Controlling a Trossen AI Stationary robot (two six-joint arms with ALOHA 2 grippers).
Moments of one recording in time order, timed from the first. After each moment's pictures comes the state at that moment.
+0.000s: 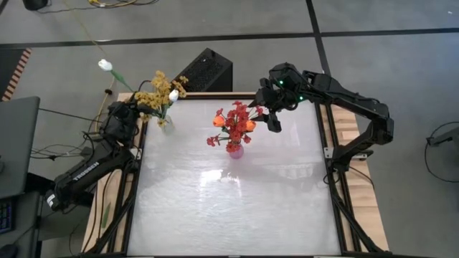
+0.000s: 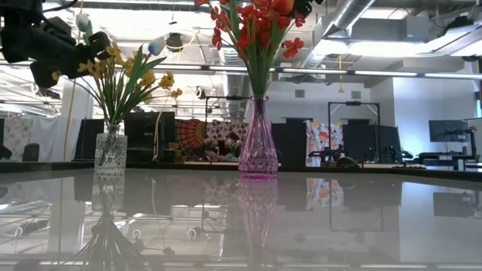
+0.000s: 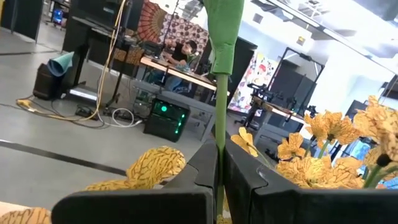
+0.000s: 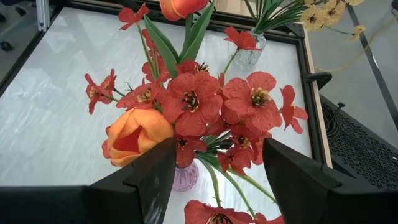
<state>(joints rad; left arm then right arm) 0.80 0.23 0.18 0.25 -0.68 -0.28 -0.33 1.49 1.72 -0.92 -0.26 -0.38</state>
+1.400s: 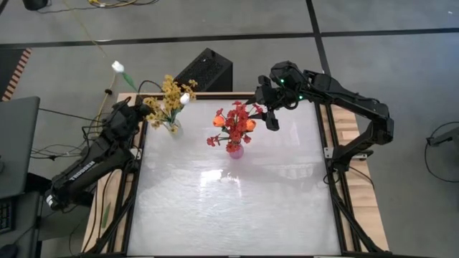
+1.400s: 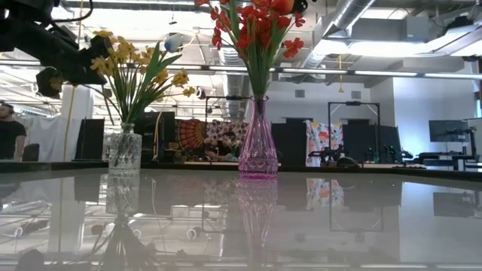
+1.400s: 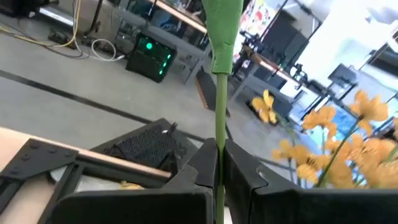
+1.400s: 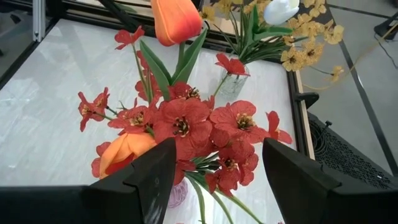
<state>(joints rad) 0.80 0.25 0.29 -0.12 -0.53 -0.59 -0.33 1.49 1.71 -0.85 -0.26 -0.40</state>
